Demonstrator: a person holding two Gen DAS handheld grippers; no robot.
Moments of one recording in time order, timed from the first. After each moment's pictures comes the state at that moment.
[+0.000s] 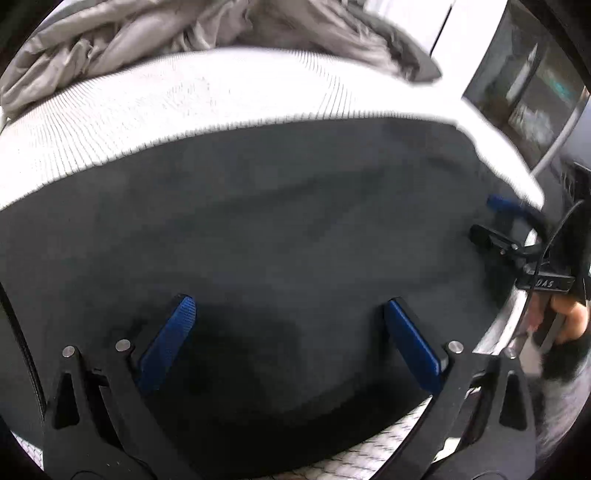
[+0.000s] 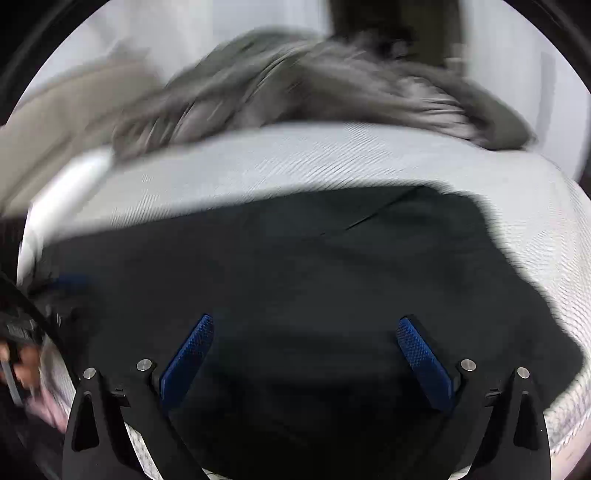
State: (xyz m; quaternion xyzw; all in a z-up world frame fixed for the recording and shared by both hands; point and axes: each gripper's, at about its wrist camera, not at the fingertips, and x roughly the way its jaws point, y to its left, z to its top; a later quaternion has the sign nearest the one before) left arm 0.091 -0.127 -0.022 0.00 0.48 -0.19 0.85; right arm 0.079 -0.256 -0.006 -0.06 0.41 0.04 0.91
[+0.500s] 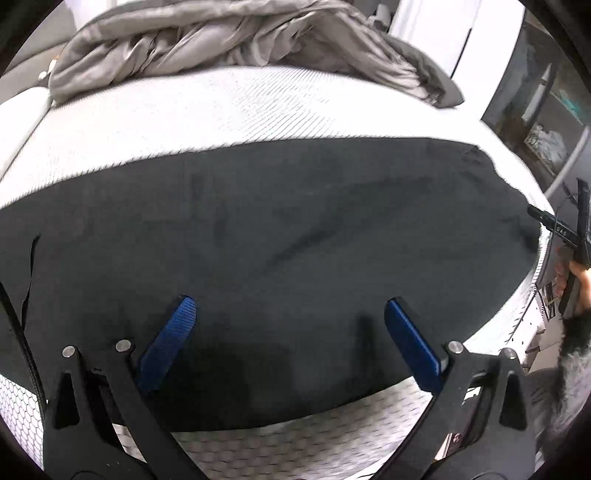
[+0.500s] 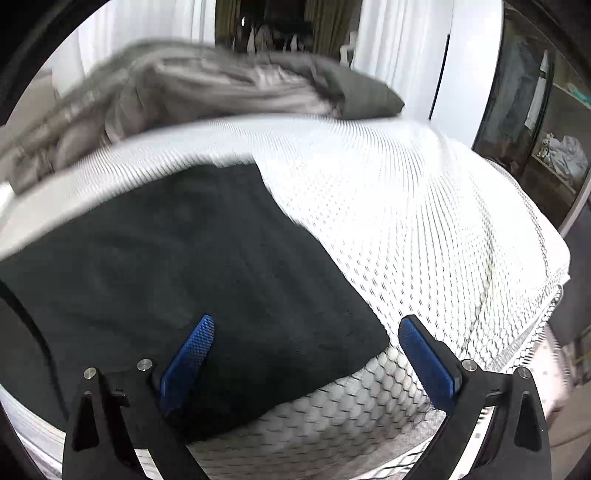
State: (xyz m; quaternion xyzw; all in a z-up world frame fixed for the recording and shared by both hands) left arm 0.067 -0.033 -0.002 -0.03 0.44 -0.16 0.88; right arm 0.005 -0.394 0.024 0.02 0.36 -0.15 0.92
